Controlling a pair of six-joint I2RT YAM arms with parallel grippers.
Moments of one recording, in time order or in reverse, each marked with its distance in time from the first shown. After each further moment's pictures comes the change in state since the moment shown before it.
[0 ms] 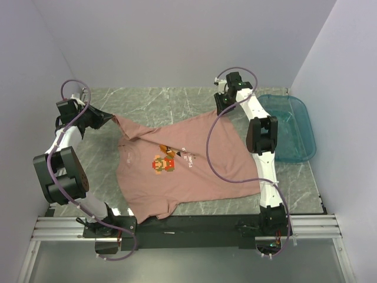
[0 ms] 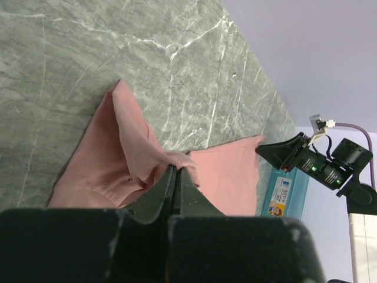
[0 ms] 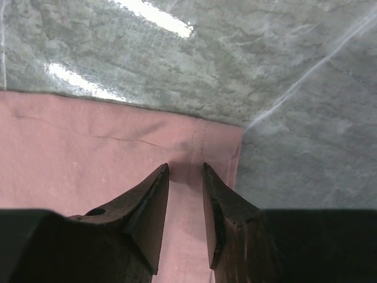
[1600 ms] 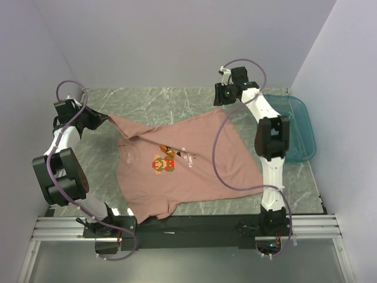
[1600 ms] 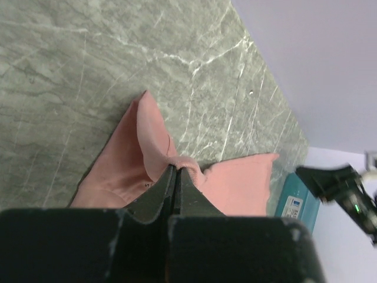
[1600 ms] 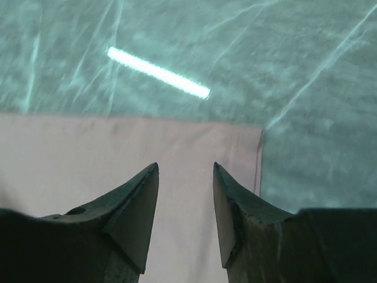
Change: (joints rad) left arm 0.023 -0.015 0.012 -0.042 -0.089 0.007; right arm 0.006 -0.371 -0.442 0.333 -0.063 0.137
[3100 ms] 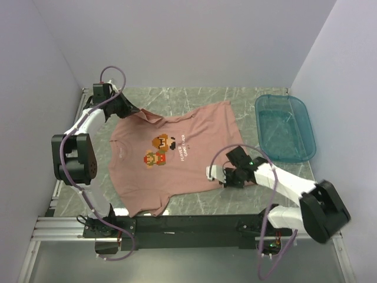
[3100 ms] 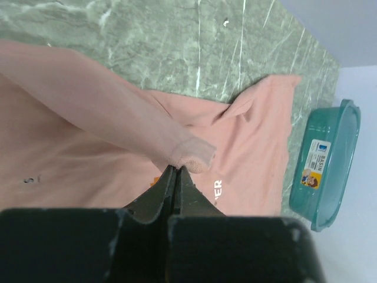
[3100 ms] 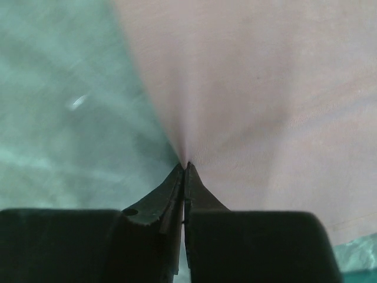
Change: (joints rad) left arm -0.339 0.214 0.279 -0.141 -0.053 0.095; right arm 0.376 -0.958 -1.390 0.015 0.108 -0.877
